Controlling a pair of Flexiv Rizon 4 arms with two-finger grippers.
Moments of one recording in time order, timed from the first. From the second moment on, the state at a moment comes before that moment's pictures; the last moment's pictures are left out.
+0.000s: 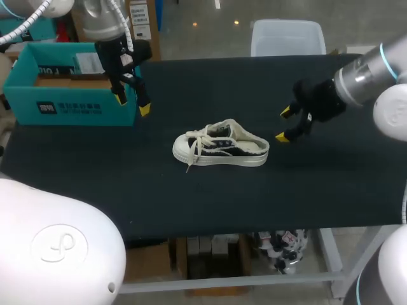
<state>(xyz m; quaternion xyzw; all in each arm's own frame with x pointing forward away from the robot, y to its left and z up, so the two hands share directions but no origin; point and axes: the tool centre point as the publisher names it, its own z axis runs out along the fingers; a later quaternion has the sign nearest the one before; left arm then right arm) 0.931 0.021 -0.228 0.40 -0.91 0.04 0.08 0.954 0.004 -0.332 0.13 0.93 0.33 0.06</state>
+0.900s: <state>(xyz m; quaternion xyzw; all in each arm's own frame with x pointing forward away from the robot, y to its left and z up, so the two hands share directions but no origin) 0.913 -0.045 -0.234 0.58 -0.81 0.02 0.03 0.942 0.032 -0.379 0.12 0.92 0.39 -0.03</state>
